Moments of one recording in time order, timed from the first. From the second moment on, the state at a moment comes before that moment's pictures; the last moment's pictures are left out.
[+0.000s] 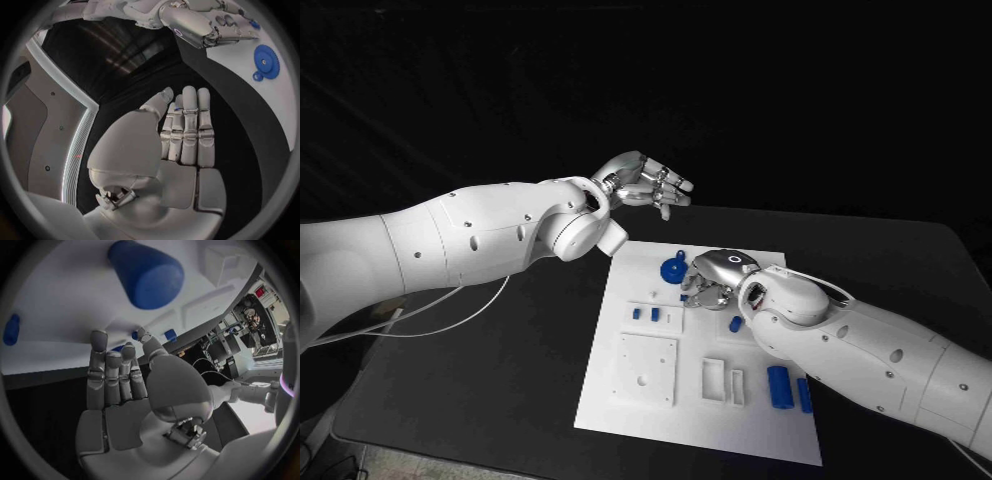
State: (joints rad) left arm 1.47 -0.77 -0.15 1.35 -0.41 -0.22 0.26; left_hand 1.41 -0.04 0.21 -0.12 0.19 1.08 0.12 0.07 0.06 1.29 0.06 0.07 0.06 1.22 -0.01 0.68 0.42 0.07 1.19 -0.03 0.13 1.24; right arm 1.14 -0.38 0.00 1.17 -1.75 -0.21 -0.10; right_hand 1.23 0.01 0.09 -0.27 0.22 1.14 0.08 0.07 0.06 1.06 0.01 1.06 0.77 1.12 -0.03 1.21 0.92 0.12 1.35 -0.04 0.33 1.31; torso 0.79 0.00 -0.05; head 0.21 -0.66
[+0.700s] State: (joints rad) left arm 1.47 -0.77 -0.15 1.35 -0.41 -0.22 0.25; left_hand 1.41 -0.04 0.21 -0.12 0.19 1.08 0.12 0.07 0.06 1.29 0.06 0.07 0.06 1.22 -0.01 0.68 0.42 0.07 1.20 -0.03 0.11 1.26; right arm 1.14 -0.37 -0.01 1.16 -1.76 -0.22 -0.10; right_hand 1.23 0.00 0.29 -0.28 0.18 1.20 0.08 0.07 0.06 1.05 0.01 1.06 0.77 1.12 -0.03 1.21 0.92 0.12 1.36 -0.05 0.34 1.31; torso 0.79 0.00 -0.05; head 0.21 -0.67
